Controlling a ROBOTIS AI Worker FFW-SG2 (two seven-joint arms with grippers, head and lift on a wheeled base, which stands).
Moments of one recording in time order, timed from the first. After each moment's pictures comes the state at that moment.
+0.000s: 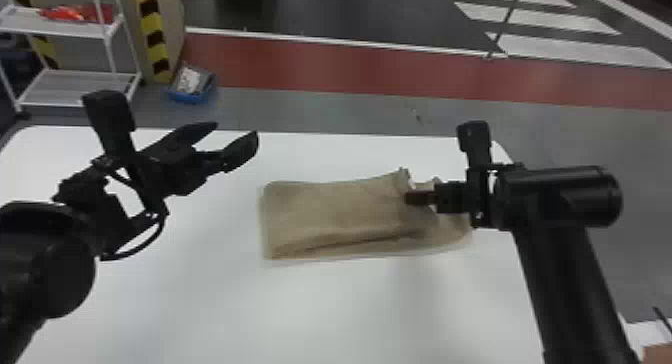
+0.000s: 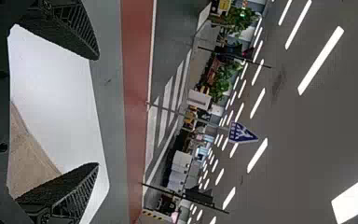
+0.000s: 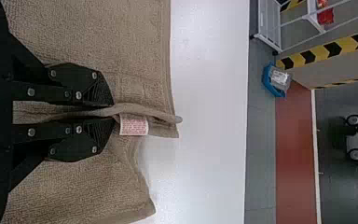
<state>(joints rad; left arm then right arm) -0.25 0.31 -0.30 -1.55 0.62 0.27 -0.34 -0.40 -0.21 -0.09 -1.43 0.17 1.06 0.63</state>
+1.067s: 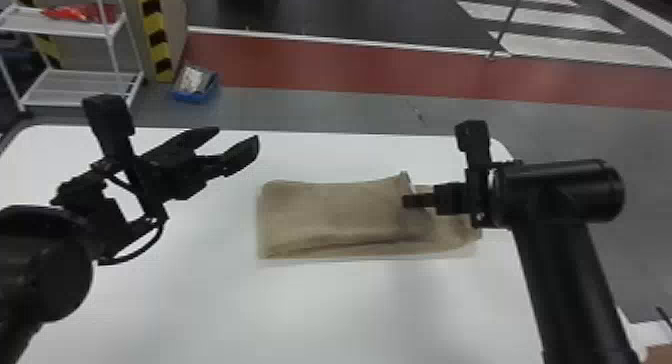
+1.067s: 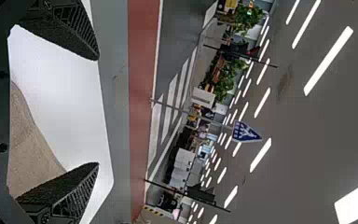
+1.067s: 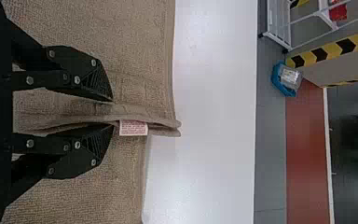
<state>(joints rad) -0.22 0.31 -0.28 -1.57 0.63 0.31 -0.36 -0.40 -0.20 -0.07 -1.48 0.19 1.16 0.63</state>
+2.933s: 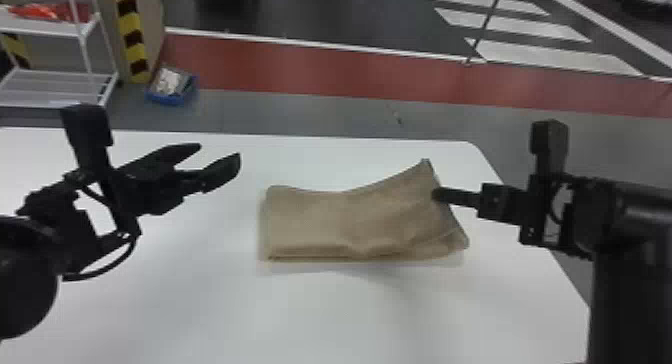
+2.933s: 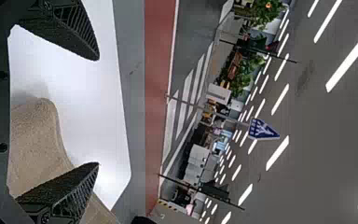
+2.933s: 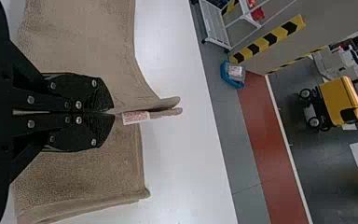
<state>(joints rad) -0.21 0.30 -0.27 -1.59 0.61 0.38 -0.38 -0.20 -0.21 -0.37 -1.99 -0.02 1.44 0.63</state>
